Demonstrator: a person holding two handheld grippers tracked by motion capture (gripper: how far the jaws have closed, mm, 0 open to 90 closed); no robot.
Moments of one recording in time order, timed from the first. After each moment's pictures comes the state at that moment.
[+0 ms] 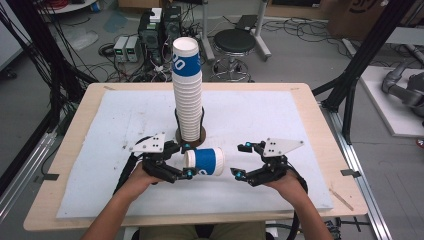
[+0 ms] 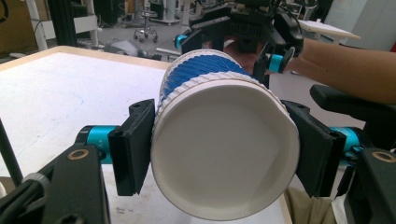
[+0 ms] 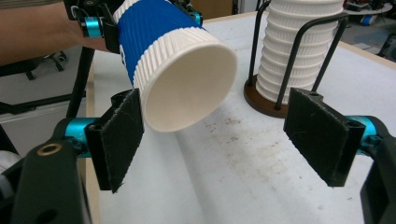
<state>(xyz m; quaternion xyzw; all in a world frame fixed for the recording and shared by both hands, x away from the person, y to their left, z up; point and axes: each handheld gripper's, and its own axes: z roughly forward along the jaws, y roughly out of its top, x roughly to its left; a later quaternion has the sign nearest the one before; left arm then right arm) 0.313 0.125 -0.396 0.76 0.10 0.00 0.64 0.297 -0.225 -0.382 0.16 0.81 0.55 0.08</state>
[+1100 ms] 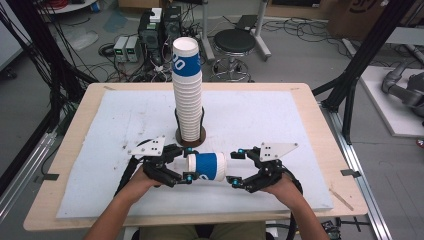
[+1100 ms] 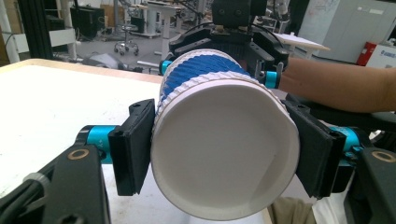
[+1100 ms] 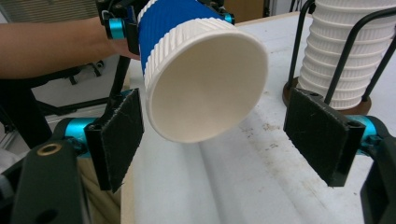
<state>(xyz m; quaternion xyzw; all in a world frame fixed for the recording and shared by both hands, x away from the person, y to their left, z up) 0.309 0.123 -0.402 0.74 0.07 -0.03 0.67 0.293 -0.216 -0.391 0.14 0.81 0.57 0.02</state>
